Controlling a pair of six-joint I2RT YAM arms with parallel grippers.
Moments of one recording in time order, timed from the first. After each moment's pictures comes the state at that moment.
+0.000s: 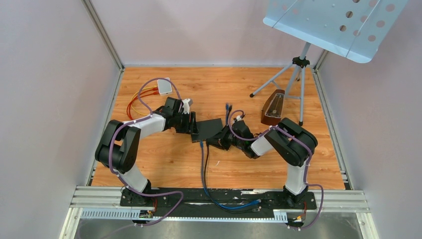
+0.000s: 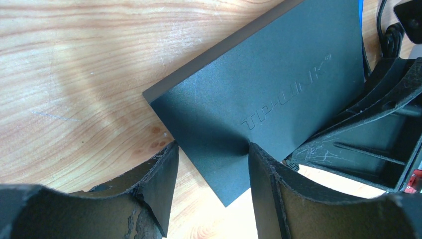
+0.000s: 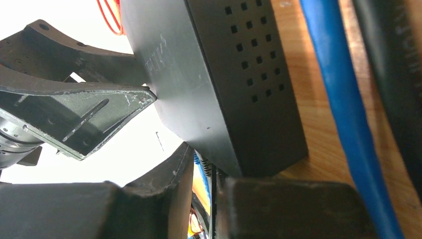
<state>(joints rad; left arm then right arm) -0.37 1.66 0.87 -0.19 0.38 -0.28 0.72 1.90 0.61 0.79 -0.29 1.42</state>
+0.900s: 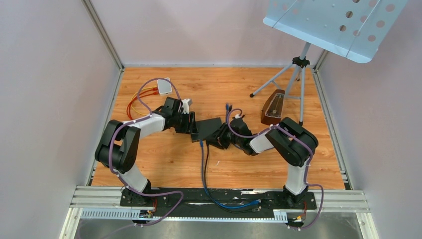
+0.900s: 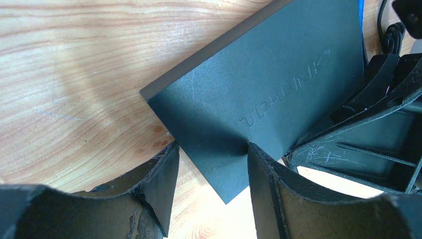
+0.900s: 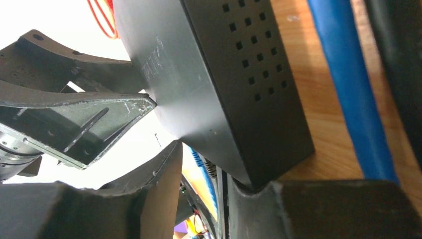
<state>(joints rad) -0.36 1.66 0.87 -0.19 0.38 -0.28 0.71 1.89 0.66 0.68 -0.30 1.42</state>
